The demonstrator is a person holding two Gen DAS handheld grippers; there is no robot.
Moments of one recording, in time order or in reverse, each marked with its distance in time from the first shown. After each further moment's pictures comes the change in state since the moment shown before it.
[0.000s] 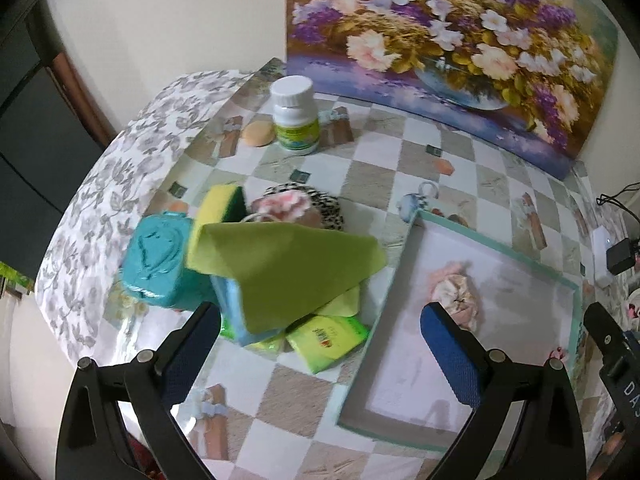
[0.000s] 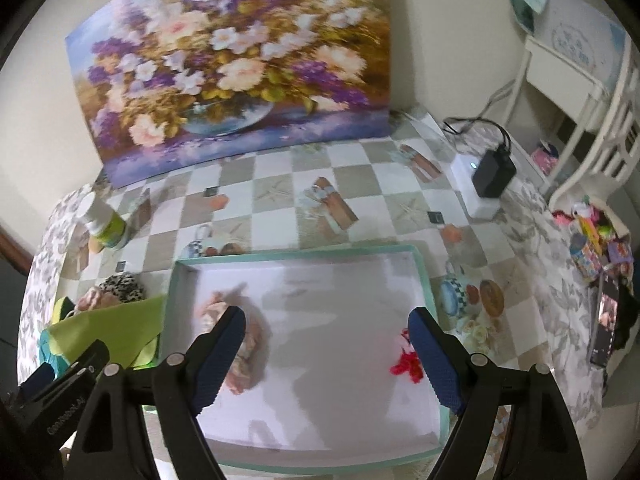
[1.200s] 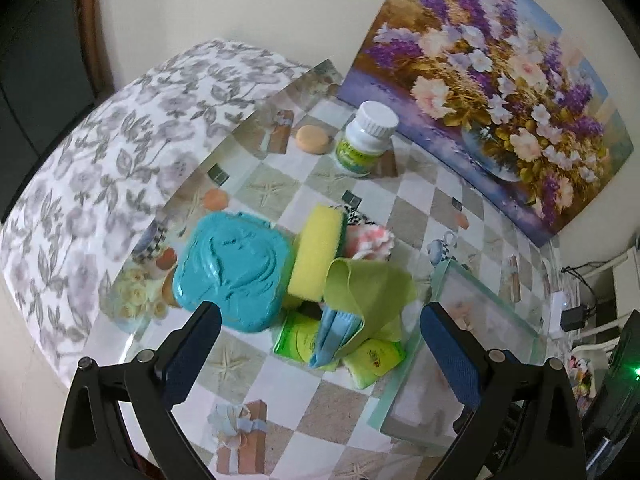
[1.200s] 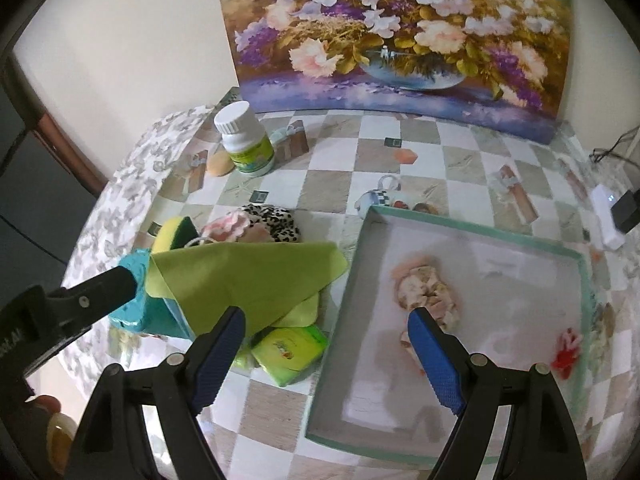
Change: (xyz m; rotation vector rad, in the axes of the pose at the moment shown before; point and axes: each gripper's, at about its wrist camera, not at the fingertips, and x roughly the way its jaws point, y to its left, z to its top) left arm 0.007 0.120 0.022 -0.205 0.007 -0.228; right arm 0.016 0.146 -0.037 -0.225 0.101 0.286
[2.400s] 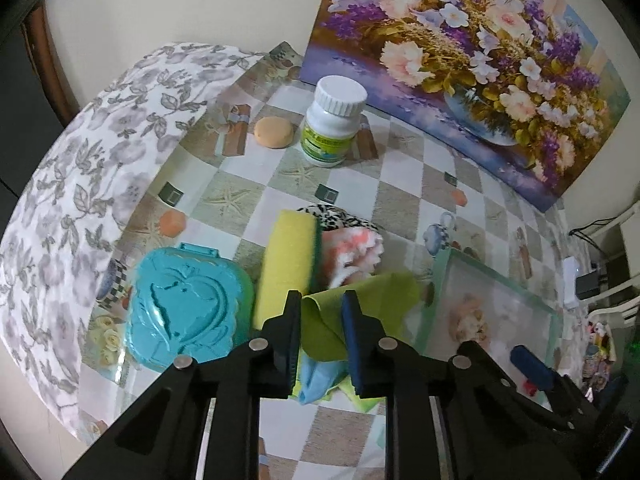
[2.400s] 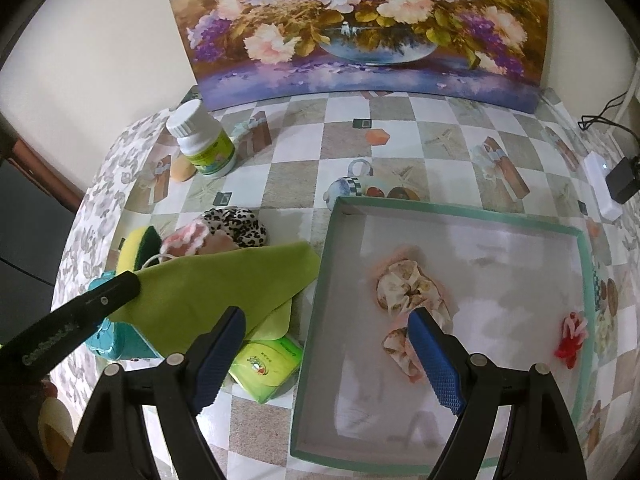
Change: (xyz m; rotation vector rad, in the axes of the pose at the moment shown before) left arm 0.044 -0.023 0.018 0.132 0.065 -0.018; right arm 0.025 -0.022 0.010 0.096 0.054 -0.056
